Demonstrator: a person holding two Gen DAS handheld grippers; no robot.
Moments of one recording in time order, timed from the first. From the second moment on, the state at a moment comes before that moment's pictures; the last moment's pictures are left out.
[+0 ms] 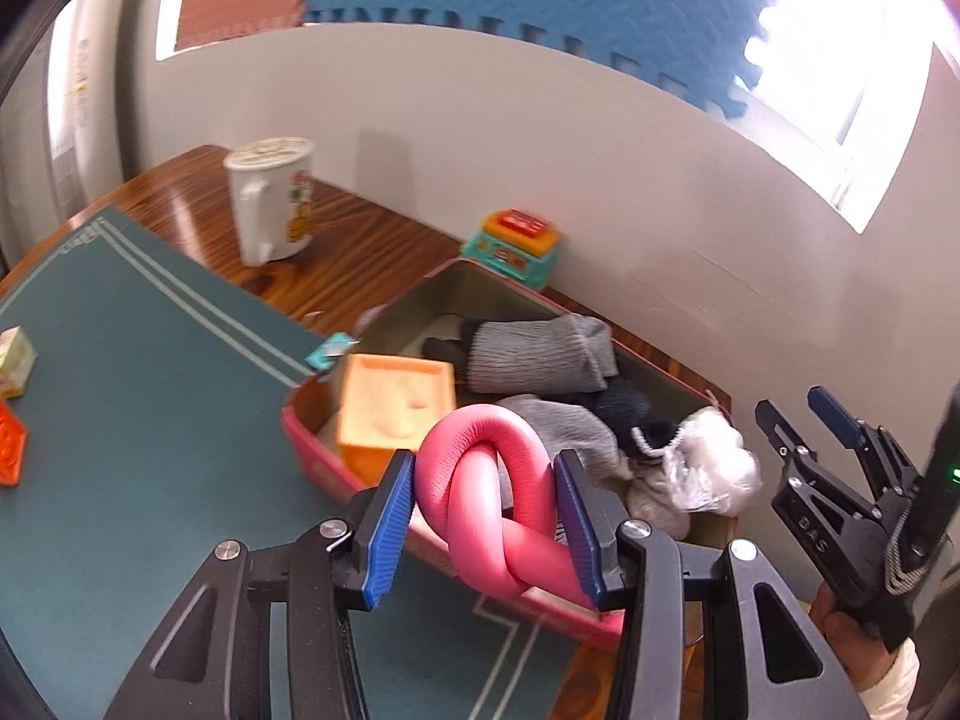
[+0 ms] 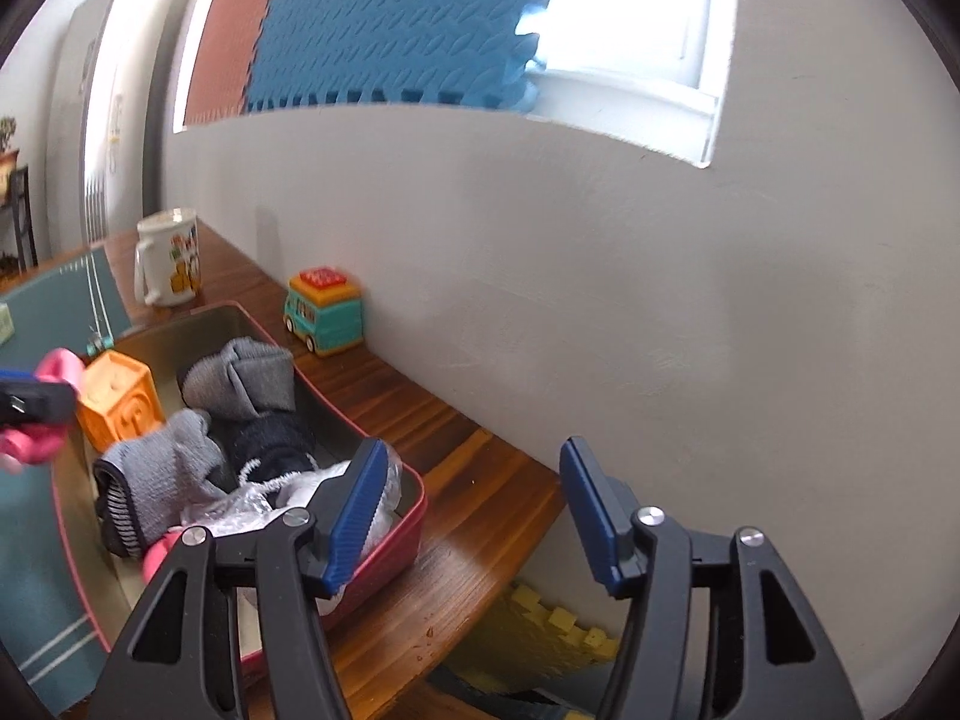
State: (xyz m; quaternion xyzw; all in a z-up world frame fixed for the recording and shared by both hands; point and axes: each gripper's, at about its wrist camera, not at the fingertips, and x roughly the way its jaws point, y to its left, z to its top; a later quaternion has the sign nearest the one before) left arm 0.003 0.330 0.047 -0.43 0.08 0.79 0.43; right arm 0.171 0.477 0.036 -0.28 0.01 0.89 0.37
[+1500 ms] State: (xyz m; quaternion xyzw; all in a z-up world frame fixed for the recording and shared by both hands) left arm -0.070 0.180 0.033 -0.39 0.08 0.89 0.23; right arm 0.103 0.363 0.058 -0.24 0.07 0.95 0.18
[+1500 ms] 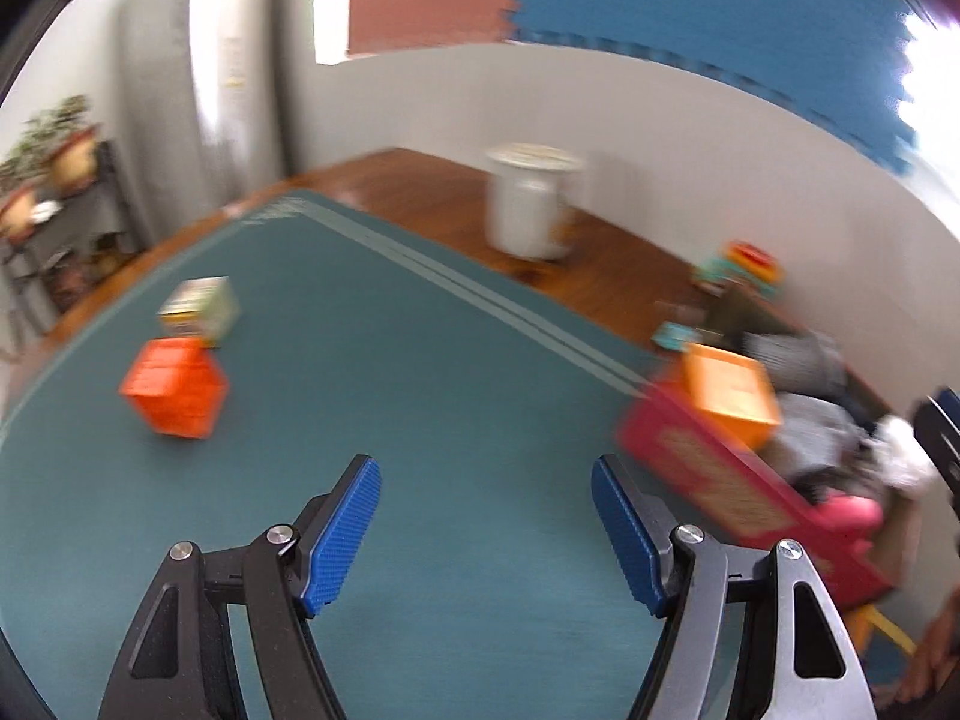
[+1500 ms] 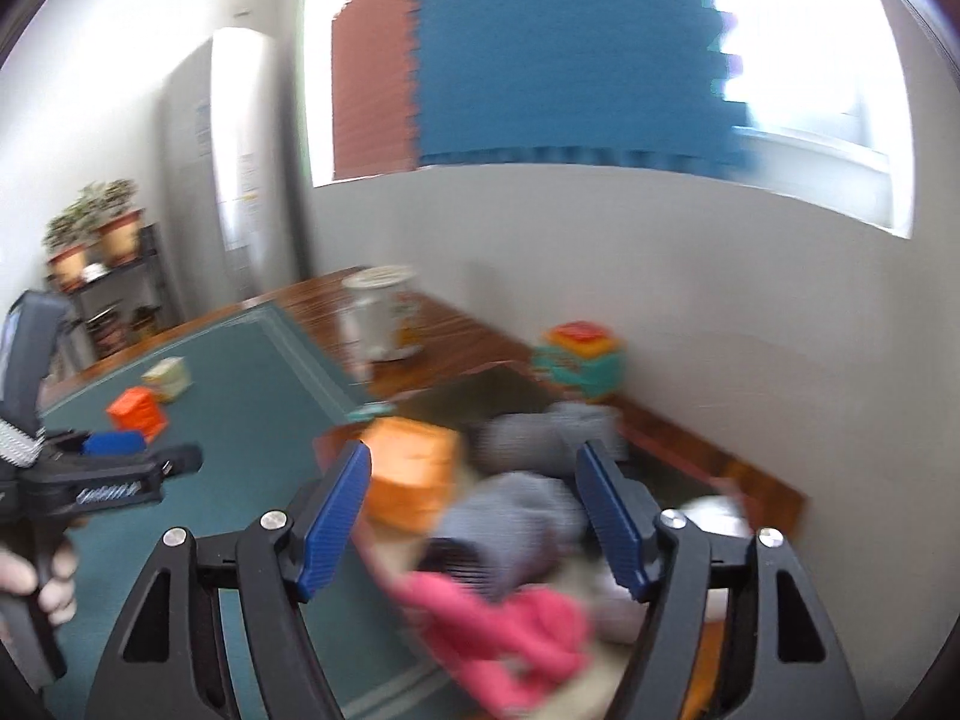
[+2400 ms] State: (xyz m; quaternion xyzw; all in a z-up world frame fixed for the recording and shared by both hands) left arm -0.208 0.051 -0.021 -0.36 0.11 0.92 0.13; right arm -0.022 0.268 -0.021 -0.36 0.12 0.92 0.01
